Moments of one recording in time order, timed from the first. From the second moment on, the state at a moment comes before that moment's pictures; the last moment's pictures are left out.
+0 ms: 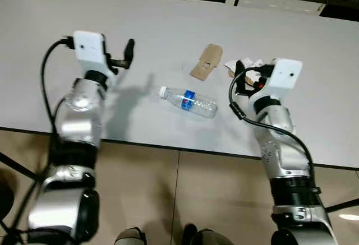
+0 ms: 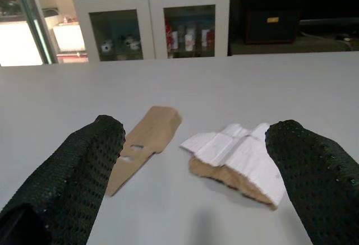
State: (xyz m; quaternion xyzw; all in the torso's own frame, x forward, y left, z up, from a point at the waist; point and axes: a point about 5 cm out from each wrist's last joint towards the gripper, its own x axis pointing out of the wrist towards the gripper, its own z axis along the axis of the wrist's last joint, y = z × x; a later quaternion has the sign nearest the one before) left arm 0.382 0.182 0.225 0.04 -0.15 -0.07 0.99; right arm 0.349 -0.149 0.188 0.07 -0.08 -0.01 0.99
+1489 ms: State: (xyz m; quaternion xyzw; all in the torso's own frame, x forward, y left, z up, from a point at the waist) left arm 0.379 0.199 0.232 0.09 -0.15 -0.05 0.98; right arm 0.348 -0.140 0.175 0.06 -0.07 0.02 1.00
